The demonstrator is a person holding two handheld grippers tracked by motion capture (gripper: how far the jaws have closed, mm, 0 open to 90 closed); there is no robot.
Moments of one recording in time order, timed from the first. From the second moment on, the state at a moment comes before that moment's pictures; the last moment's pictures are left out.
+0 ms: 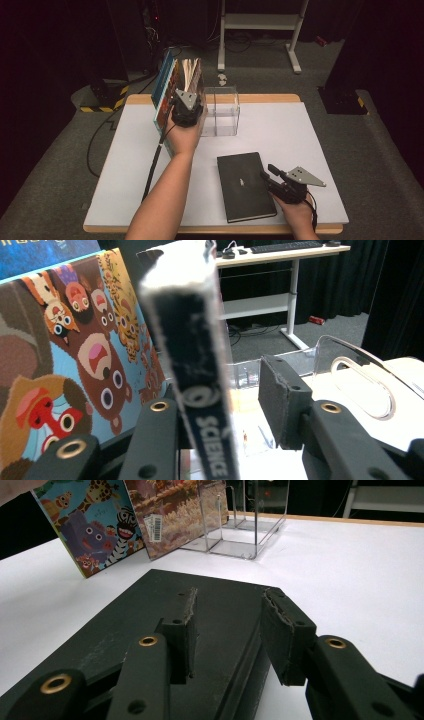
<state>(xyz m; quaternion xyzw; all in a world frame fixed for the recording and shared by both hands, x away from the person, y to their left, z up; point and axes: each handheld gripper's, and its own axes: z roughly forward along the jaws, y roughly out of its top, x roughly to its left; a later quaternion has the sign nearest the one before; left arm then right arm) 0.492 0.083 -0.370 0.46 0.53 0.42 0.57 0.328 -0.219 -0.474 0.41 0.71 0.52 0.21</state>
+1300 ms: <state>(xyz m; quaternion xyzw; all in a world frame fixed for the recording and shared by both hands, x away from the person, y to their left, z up) 0.477 0.084 -0.375 0.47 0.53 0.43 0.56 0.328 -0.214 -0.476 0.41 0.72 0.52 0.21</state>
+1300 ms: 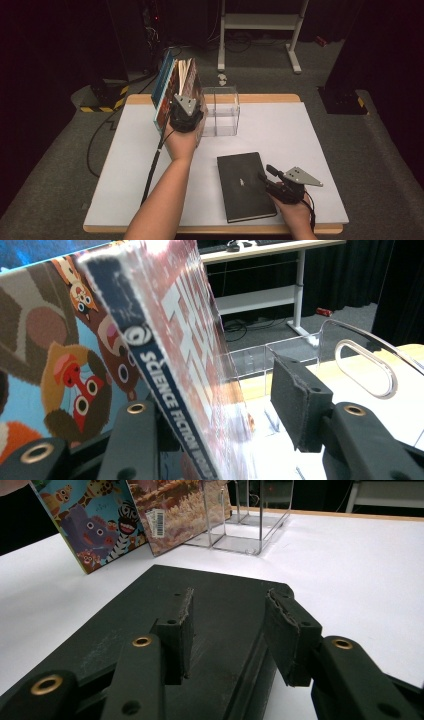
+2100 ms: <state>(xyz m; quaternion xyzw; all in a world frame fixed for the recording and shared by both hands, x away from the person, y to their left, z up) 0.448 0.084 -0.383 0.46 0.54 0.43 0.55 0.326 -0.211 -0.475 0.41 0.72 0.52 0.21</state>
